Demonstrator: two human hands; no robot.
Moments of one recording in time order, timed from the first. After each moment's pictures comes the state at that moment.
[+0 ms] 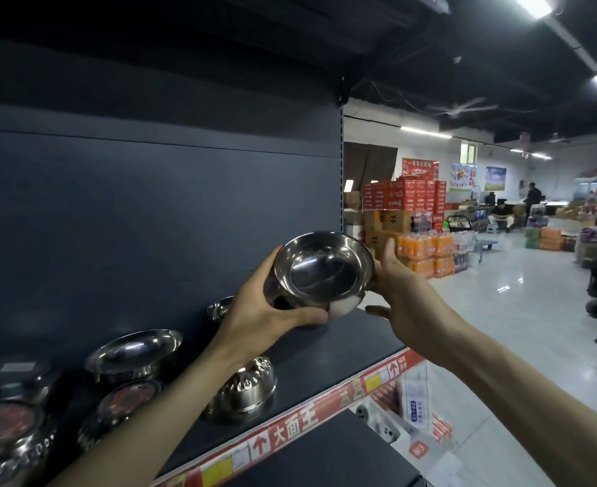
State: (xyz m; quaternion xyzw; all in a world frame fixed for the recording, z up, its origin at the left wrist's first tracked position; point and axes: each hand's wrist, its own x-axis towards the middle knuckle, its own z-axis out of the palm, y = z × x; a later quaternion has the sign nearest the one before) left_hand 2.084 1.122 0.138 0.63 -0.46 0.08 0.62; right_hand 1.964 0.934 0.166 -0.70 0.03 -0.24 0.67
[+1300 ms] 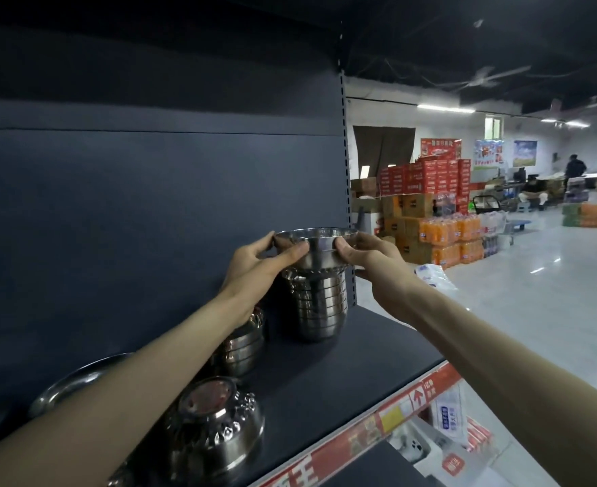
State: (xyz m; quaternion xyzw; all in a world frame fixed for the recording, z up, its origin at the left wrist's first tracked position) left_hand 2.211 1.038 0.164 0.66 -0.35 0.04 0.66; right_hand 2.109 0.847 0.159 -0.71 0.01 -0.29 0.64
